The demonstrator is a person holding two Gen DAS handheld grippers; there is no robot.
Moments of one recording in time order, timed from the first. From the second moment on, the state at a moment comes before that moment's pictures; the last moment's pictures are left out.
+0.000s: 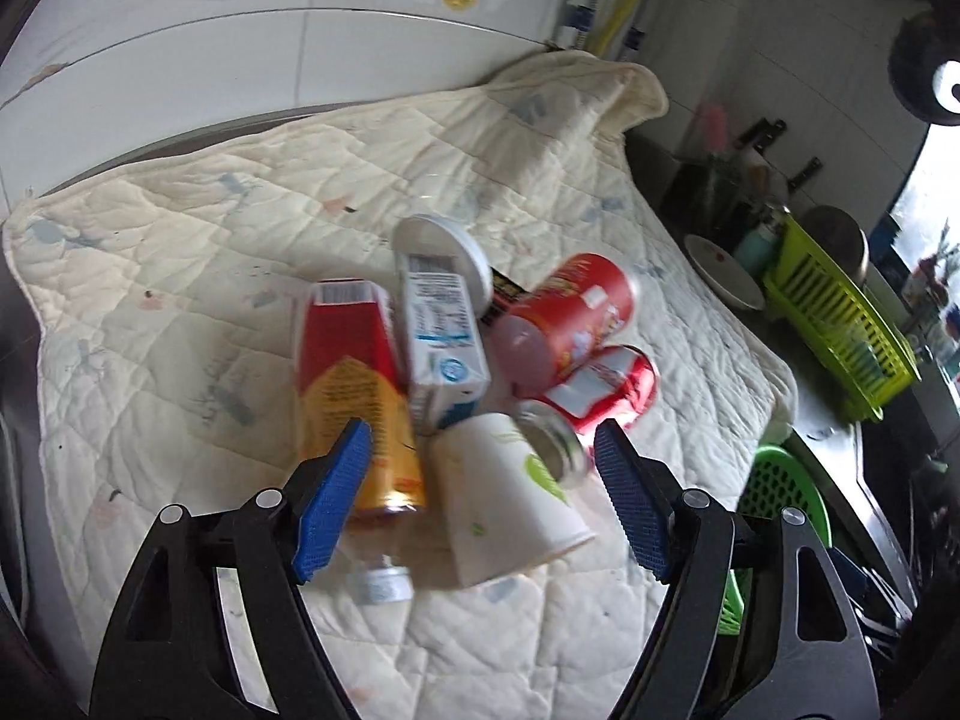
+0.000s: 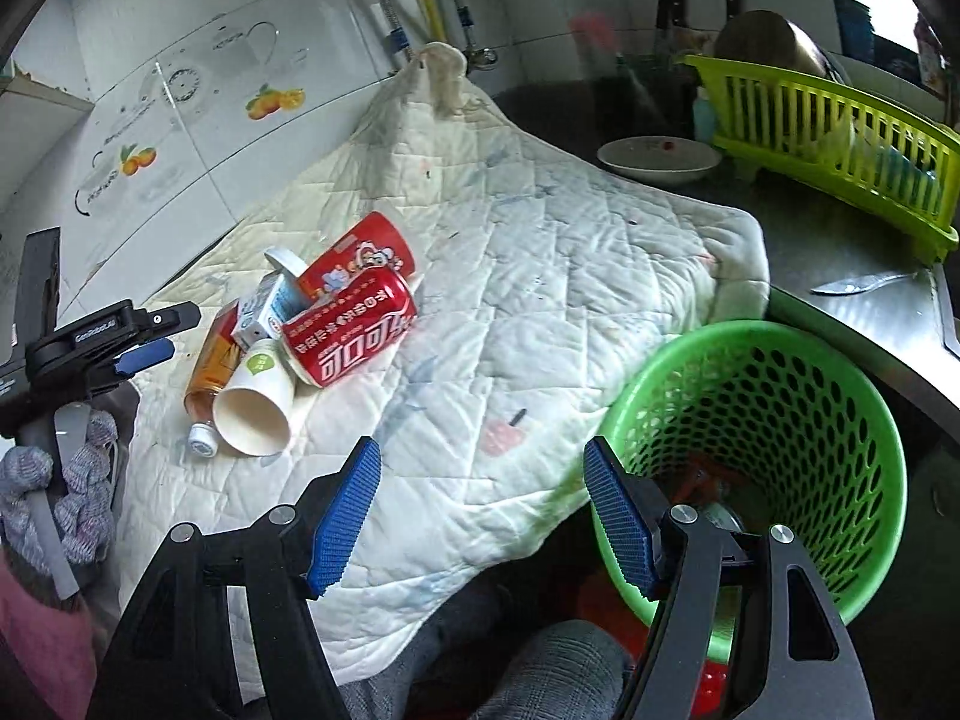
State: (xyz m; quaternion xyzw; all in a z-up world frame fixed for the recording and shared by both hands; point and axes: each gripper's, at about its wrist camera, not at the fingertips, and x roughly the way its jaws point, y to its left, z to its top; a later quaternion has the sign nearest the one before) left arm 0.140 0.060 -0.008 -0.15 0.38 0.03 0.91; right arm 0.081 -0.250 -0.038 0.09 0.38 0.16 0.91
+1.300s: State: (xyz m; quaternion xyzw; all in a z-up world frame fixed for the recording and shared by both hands) left arm 0.221 0.120 -0.074 -0.21 0.47 0.06 0.85; right arm 0.126 -0.146 -0.037 0.05 0.43 0.26 0.86
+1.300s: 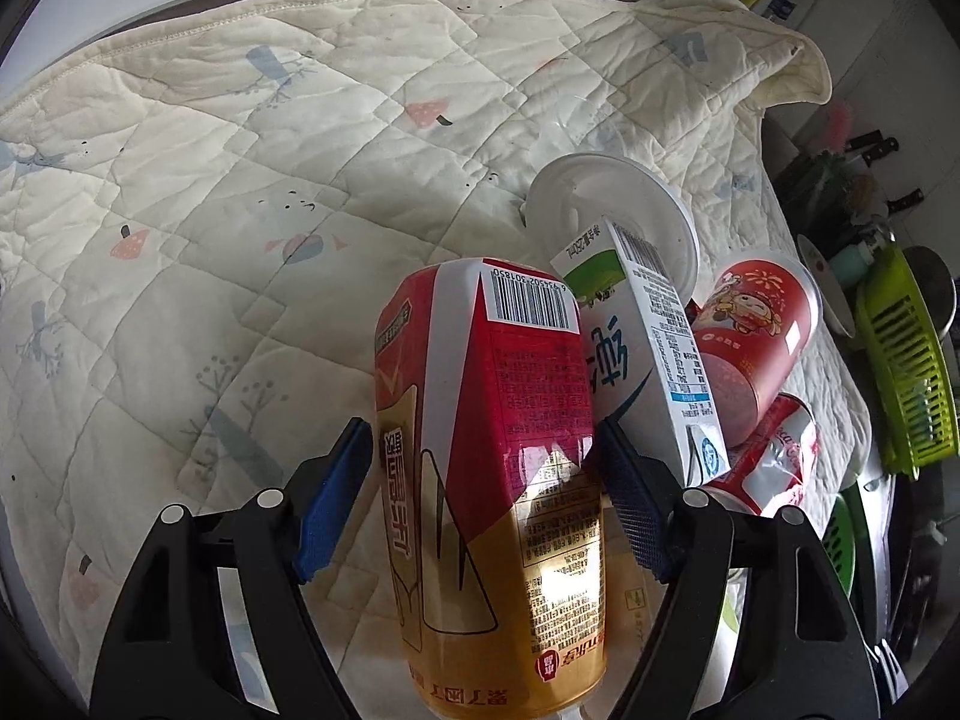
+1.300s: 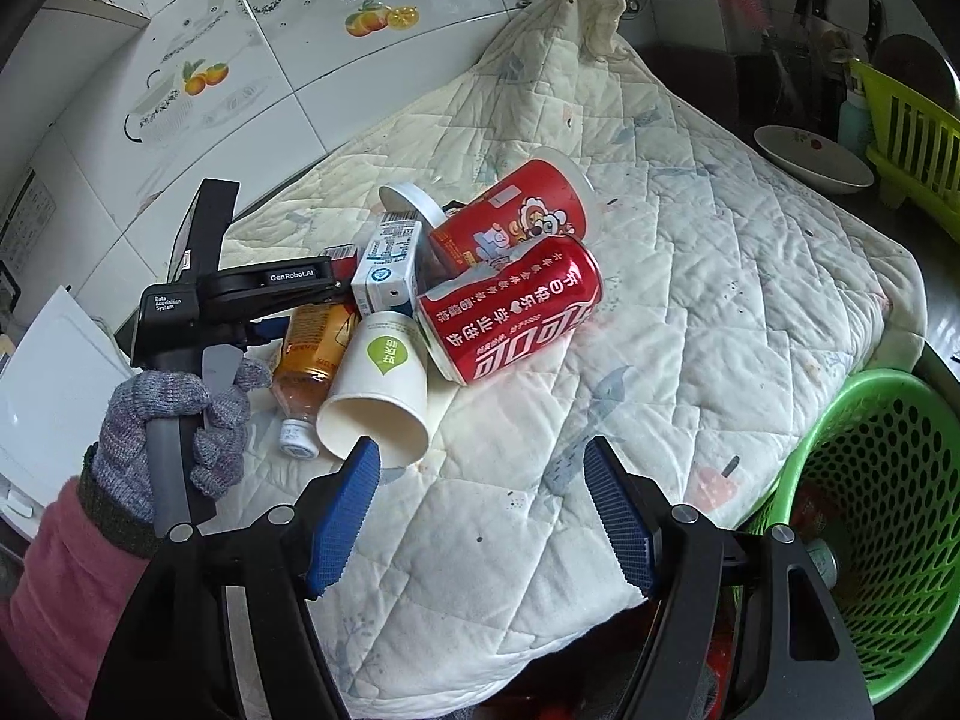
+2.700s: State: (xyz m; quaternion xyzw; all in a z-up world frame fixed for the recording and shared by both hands) left arm 0.202 0.148 -0.076 -0.17 0.51 0.04 0.84; right arm 0.188 -0.063 -0.069 0.06 0.53 0.32 0.78
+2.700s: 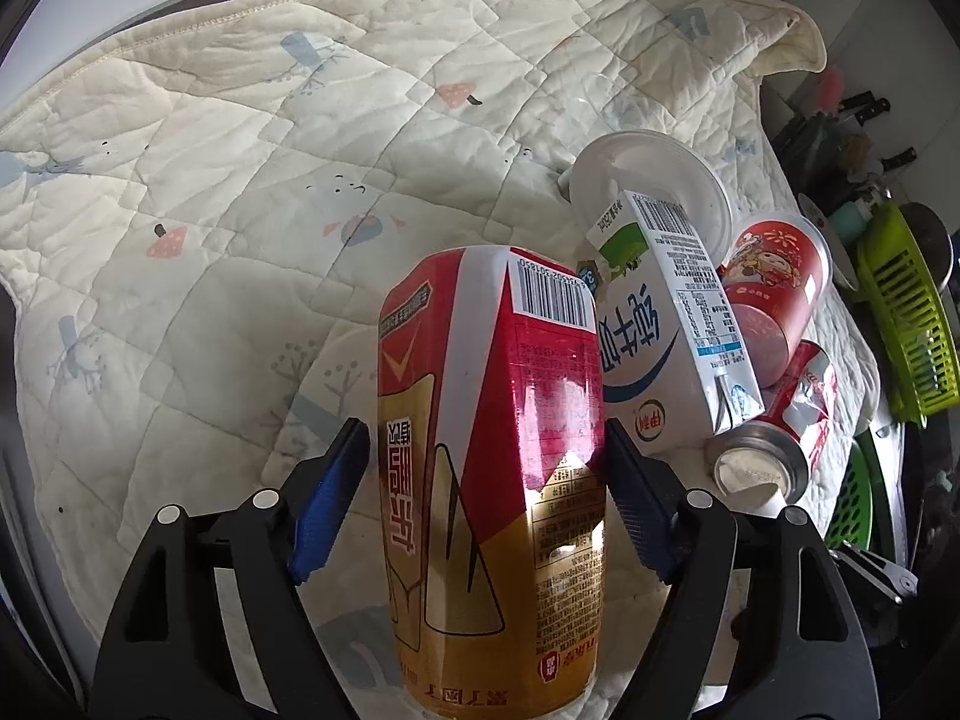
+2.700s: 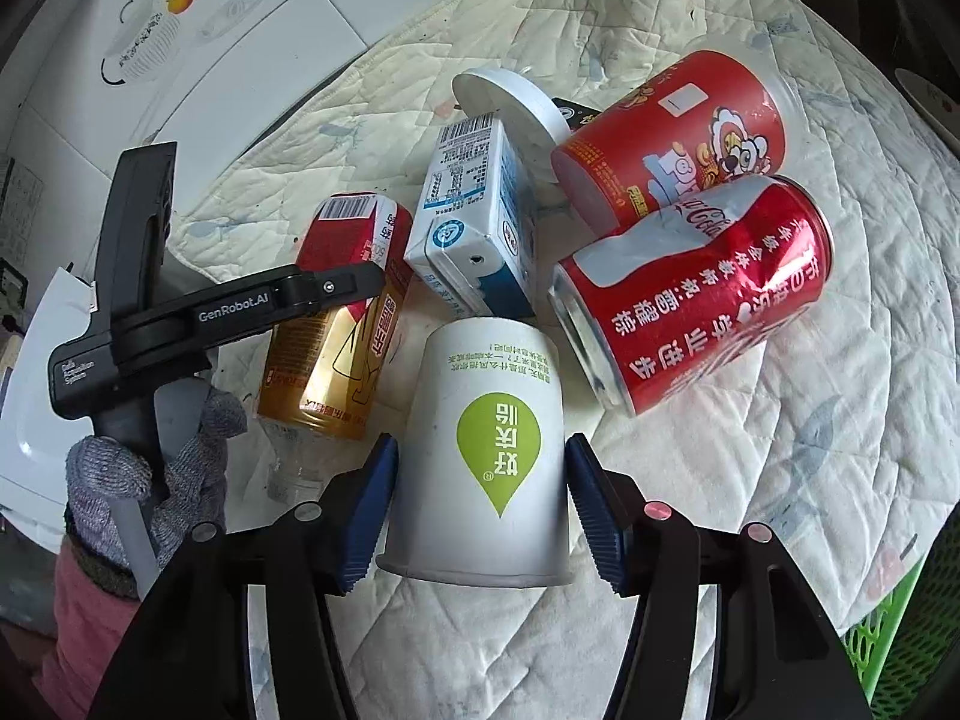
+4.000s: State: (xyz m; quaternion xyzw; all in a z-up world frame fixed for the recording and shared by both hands) left arm 0.130 0.039 -0.006 -0.12 0.44 -0.09 0.88; right arm 0.118 -0.389 -0.079 0.14 0.46 0.02 0.88
